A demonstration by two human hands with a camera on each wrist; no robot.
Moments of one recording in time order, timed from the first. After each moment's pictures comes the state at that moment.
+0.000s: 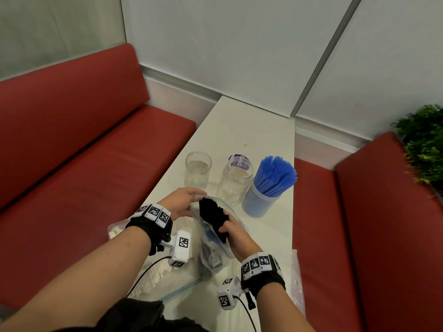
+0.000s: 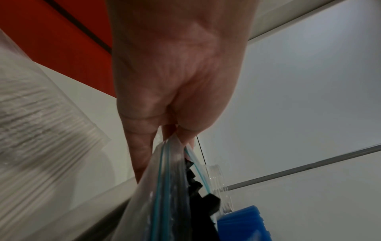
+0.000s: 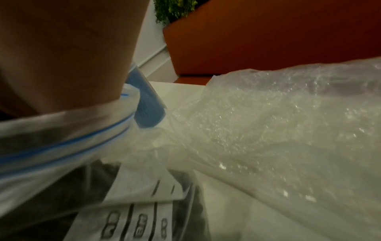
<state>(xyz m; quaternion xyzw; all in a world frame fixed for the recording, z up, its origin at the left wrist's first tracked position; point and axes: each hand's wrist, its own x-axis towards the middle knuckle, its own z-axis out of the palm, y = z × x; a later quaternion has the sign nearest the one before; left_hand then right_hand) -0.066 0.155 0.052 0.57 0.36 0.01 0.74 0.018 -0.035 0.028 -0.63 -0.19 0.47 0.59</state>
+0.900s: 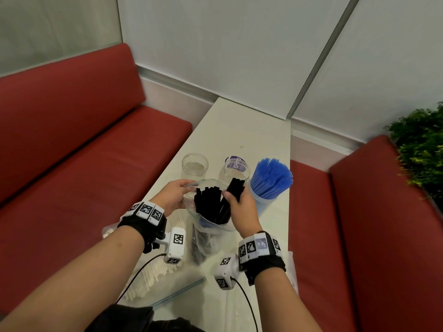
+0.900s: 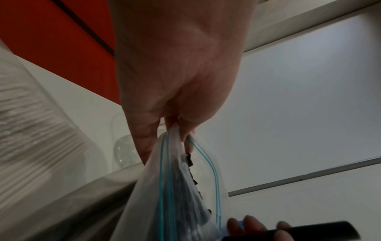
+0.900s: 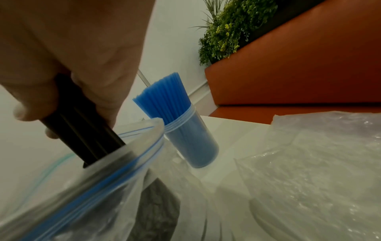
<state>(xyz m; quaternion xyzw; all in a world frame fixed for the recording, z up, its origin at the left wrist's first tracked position) -0.064 0.169 0.065 0.55 0.35 0.08 0.76 0.048 -0.007 0.086 -0.79 -0.27 0.19 0.53</state>
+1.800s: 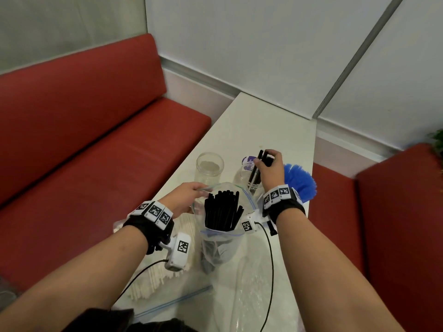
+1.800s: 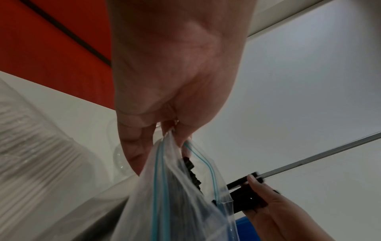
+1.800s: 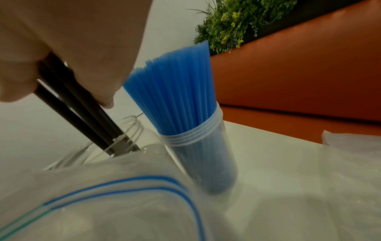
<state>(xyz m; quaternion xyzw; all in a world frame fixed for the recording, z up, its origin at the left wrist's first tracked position) -0.059 0.177 0.062 0.58 0.37 0.02 0.72 0.164 0.067 0.101 -0.77 -0.20 0.15 0.58</state>
